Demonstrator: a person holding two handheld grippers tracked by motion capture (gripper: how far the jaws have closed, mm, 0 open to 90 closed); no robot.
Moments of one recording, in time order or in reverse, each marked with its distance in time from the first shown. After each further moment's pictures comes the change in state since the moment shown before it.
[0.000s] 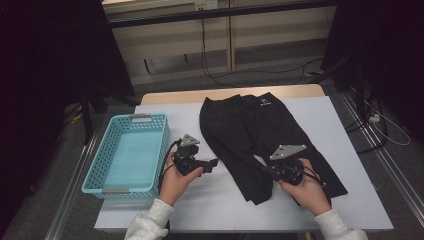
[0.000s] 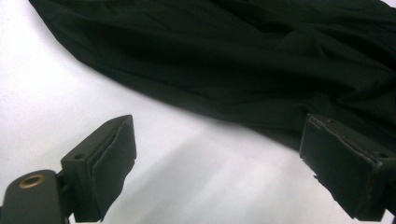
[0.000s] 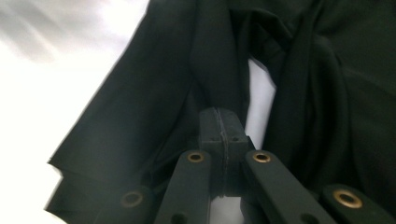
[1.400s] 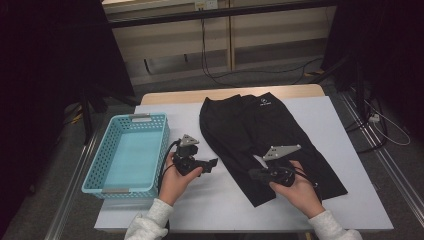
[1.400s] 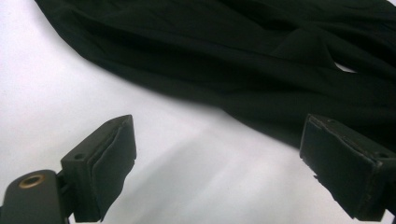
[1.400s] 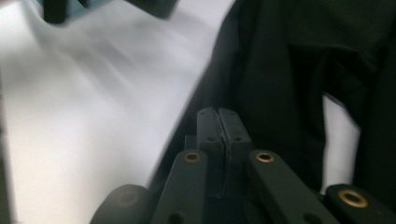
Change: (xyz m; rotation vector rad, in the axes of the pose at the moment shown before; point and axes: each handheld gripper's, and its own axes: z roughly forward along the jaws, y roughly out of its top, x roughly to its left) left arm 0.002 -0.002 0.001 0.004 -0.002 -0.009; right arm 0.020 0.013 0.007 -0.063 0.158 0.032
